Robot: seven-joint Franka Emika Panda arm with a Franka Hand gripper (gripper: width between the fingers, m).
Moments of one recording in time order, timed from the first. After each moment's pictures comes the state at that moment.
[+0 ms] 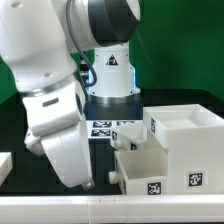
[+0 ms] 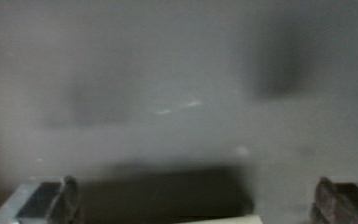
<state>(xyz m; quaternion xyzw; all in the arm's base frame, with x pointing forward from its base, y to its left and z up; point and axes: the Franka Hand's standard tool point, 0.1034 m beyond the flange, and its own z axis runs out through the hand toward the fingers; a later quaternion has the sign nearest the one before) 0.582 -0.064 0.019 -0.68 -0.72 -0.08 0.14</state>
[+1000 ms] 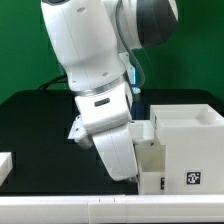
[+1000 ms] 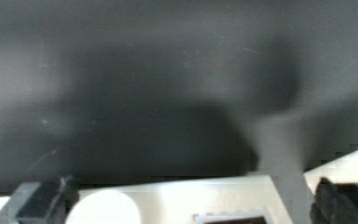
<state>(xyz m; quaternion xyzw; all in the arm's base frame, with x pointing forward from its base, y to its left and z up) 0.556 0.000 0.013 -0.70 -0.69 -0.07 0.15</state>
